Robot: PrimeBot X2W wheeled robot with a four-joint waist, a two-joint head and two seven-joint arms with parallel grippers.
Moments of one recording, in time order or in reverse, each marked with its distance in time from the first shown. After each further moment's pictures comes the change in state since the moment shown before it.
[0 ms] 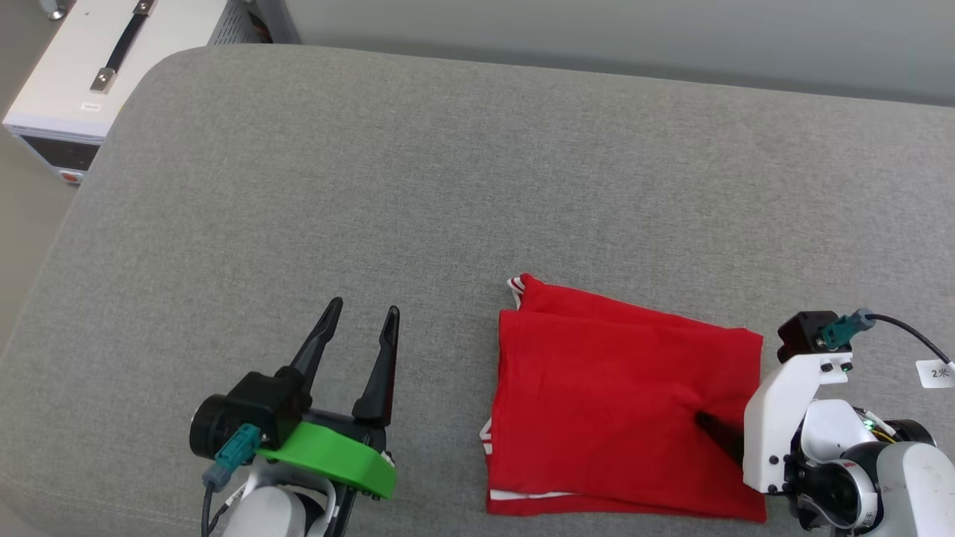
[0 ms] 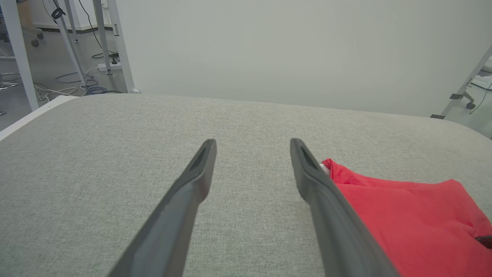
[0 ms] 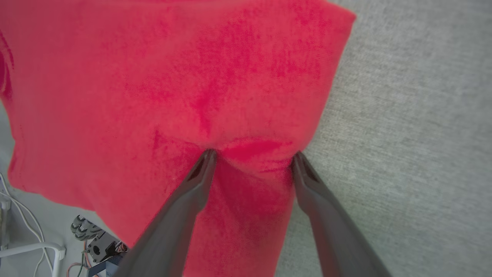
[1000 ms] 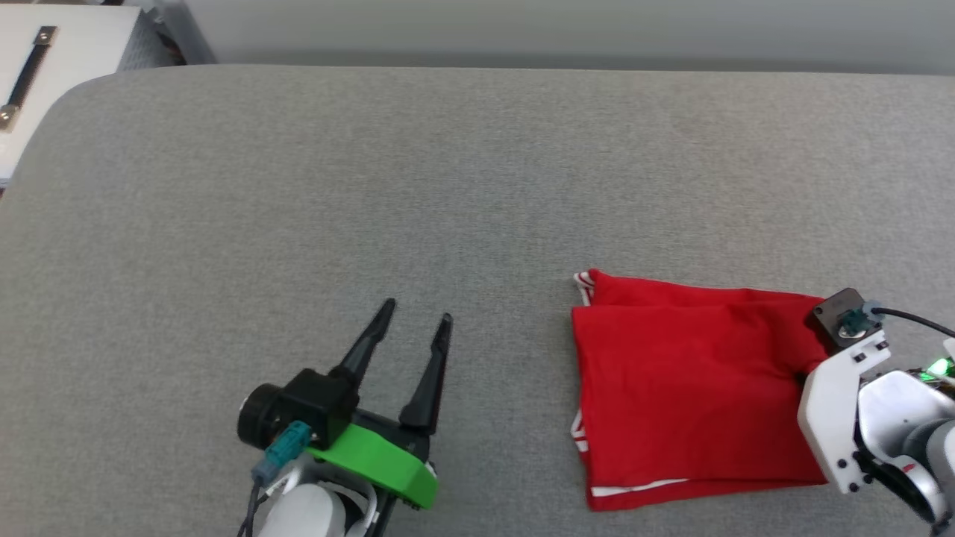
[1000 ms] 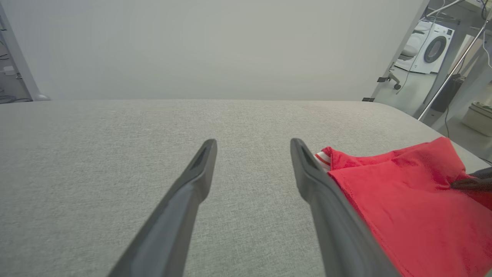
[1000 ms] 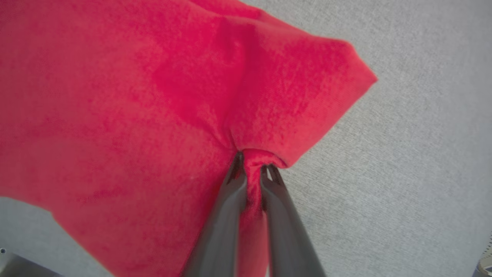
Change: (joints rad) left arm -0.030 -0.003 -0.105 0.012 -0.016 0.000 0.000; right arm -0.060 -0.404 0.276 -0.030 -0.048 0.001 -0.178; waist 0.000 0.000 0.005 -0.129
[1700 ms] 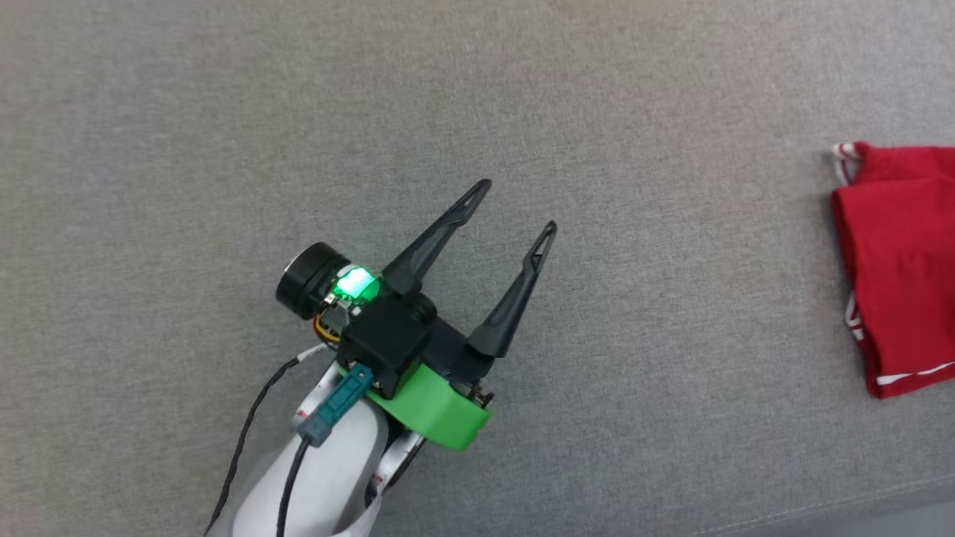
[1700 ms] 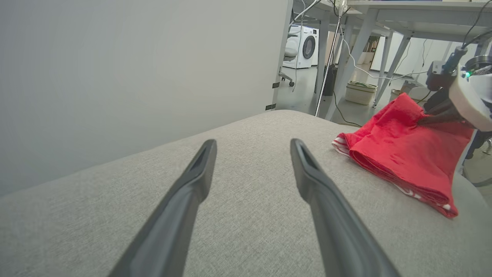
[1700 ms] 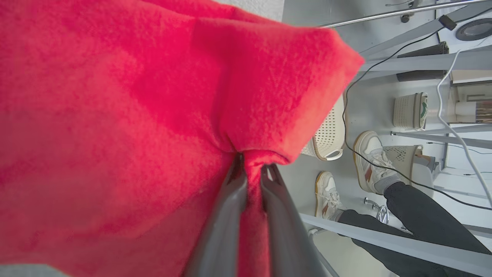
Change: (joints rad) left arm -0.259 0.072 -0.202 -0.153 0.099 0.000 0.000; right arm -0.180 -0.409 -0.104 0.303 -0.061 0.000 -0.374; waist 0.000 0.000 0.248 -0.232
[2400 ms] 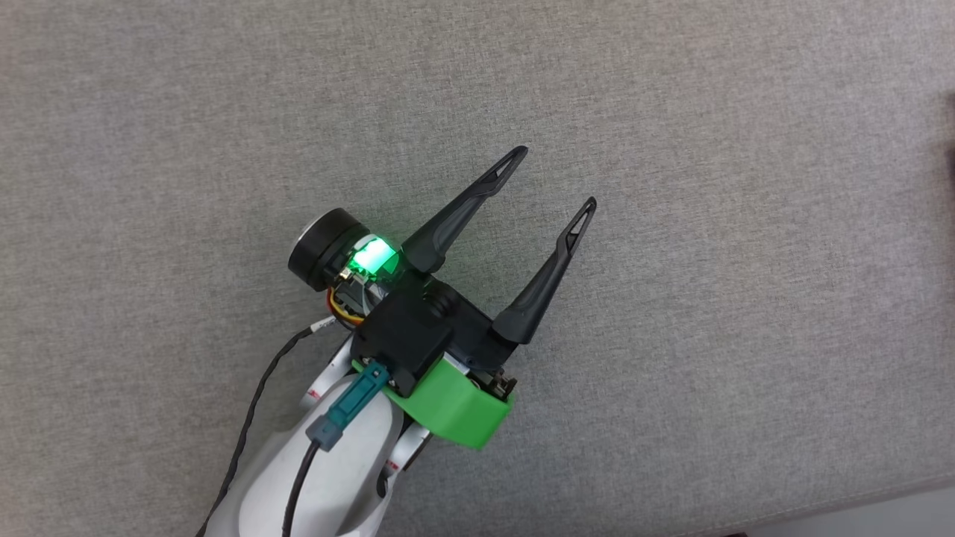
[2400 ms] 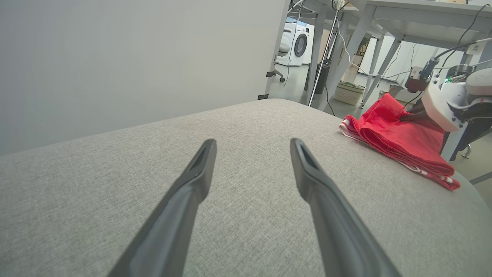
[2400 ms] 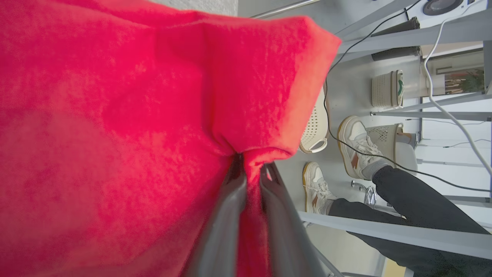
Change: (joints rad) left arm -0.071 -0.004 -0.044 -0.065 0.022 0.000 0.000; right arm -0.202 0.074 -0.142 0.329 -0.153 0.000 -0.240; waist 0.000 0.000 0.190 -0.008
